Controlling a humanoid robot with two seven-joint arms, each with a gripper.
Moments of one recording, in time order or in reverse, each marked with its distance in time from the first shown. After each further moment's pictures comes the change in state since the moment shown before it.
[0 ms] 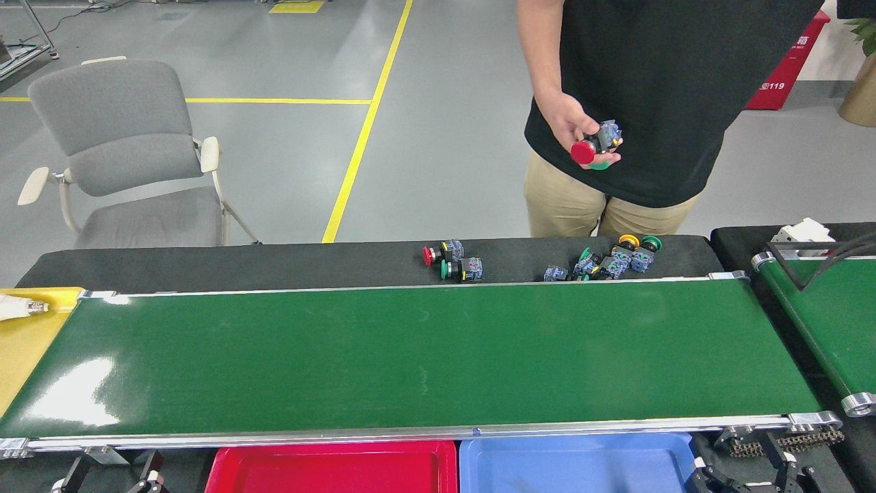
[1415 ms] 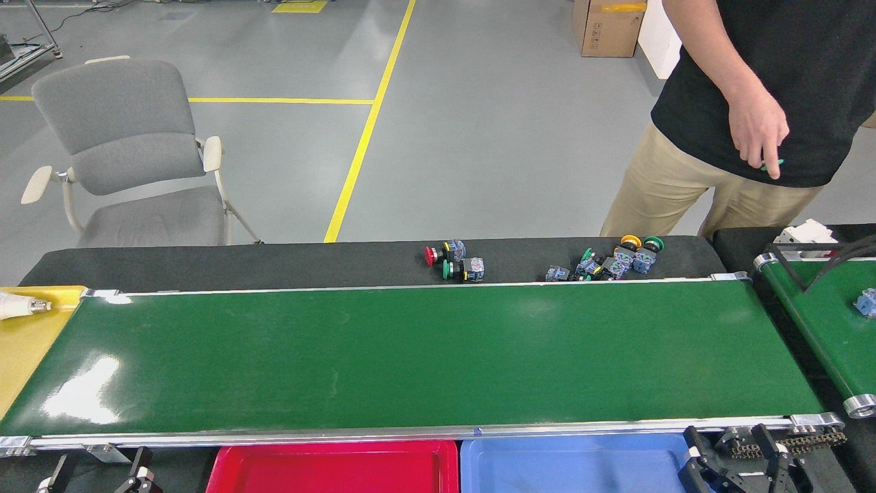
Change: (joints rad) left arm 0.001 -0.005 0.002 0.001 0.000 0.003 0.061; right arm -0.025 0.032 0.008 0.024 -0.056 -0.022 -0.003
